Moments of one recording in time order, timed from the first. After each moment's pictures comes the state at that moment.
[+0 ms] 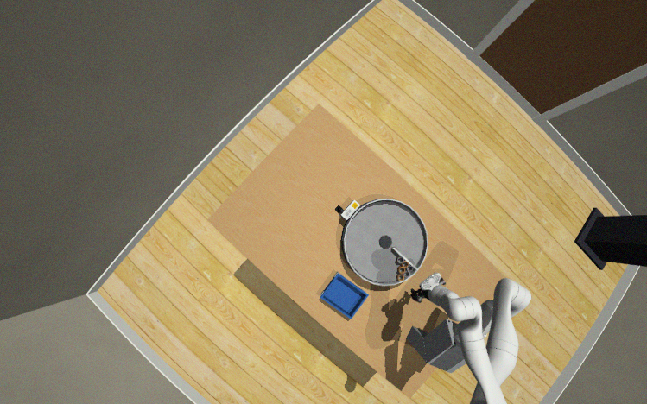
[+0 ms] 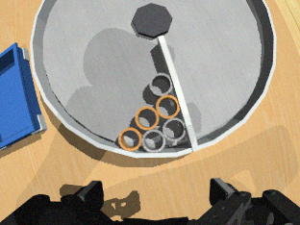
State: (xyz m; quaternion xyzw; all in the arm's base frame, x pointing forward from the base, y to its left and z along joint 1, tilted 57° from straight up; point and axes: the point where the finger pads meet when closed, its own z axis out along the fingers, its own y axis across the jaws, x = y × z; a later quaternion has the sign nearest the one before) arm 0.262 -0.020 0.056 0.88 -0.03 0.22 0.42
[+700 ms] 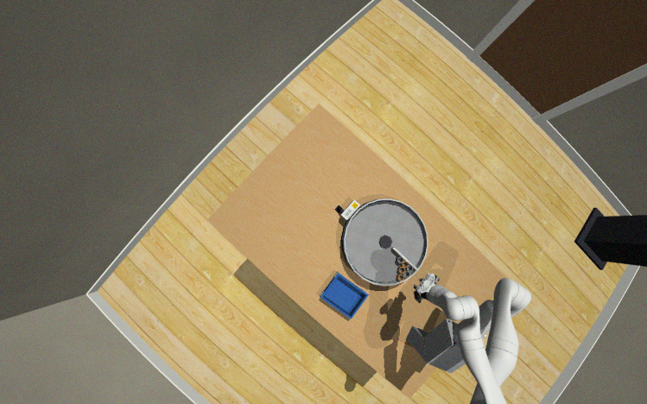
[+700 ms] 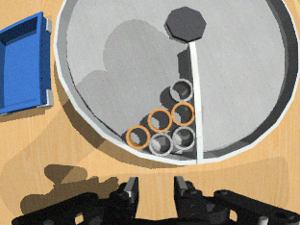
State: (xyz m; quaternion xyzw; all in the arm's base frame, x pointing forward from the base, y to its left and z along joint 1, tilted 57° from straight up) arm 0.268 -0.020 0.051 0.88 0.07 0.17 0.44
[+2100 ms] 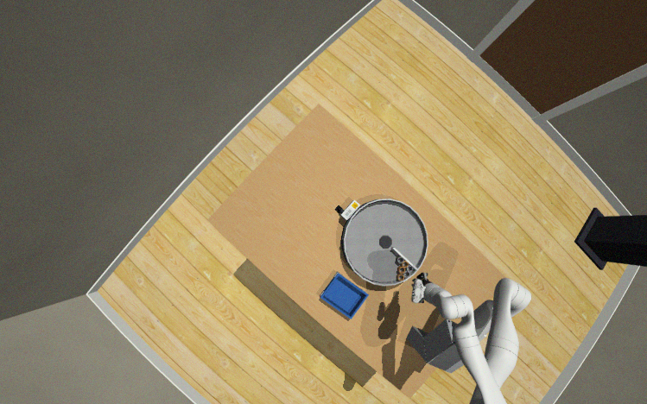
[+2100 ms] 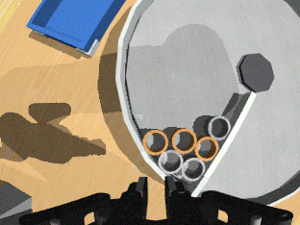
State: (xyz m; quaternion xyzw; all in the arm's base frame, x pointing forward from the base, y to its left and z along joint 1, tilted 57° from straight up) arm 0.283 -0.022 0.041 0.81 0.33 0.03 0.47
